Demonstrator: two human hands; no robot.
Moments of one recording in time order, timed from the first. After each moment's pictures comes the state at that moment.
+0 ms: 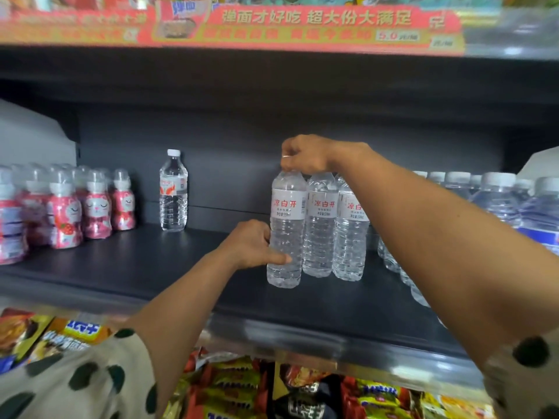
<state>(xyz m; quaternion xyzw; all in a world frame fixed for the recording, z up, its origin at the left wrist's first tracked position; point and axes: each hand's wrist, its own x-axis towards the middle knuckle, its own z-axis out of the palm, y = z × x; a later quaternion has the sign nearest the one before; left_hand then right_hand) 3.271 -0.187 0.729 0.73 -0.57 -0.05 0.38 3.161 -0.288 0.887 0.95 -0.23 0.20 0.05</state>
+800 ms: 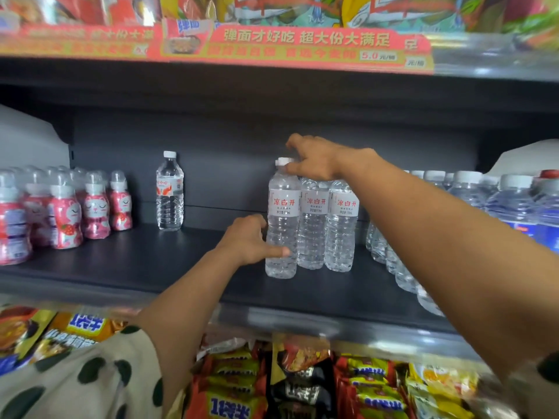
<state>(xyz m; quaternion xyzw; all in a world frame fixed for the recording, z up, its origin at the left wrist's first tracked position) 3.249 -0.157 0.738 0.75 -0.55 0.01 0.36 3.125 -0.258 0.878 0.93 -0.26 0.21 0.12</state>
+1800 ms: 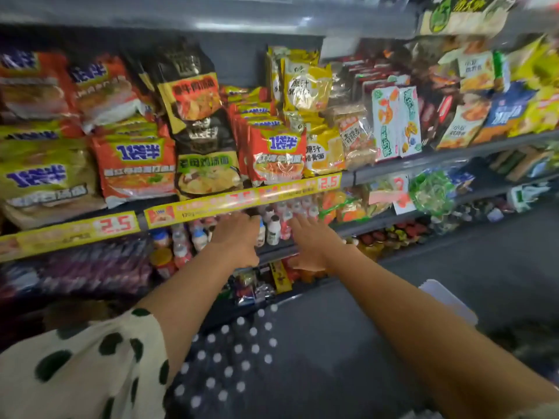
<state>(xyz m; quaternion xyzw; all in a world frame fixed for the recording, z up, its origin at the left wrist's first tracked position) 3.057 0.012 0.402 0.65 -0.75 -0.06 -0.10 2.883 -0.016 0.376 0.86 -0.50 -0.08 -0.04</state>
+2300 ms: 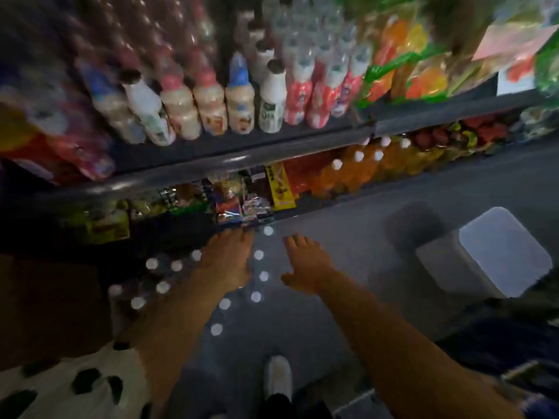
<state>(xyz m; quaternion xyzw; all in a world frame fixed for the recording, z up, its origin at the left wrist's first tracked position) 3.029 -0.031 -0.021 0.63 -0.73 -0.23 -0.15 2.855 -0.050 -0.059 0.80 -0.52 -0.20 -0.23</state>
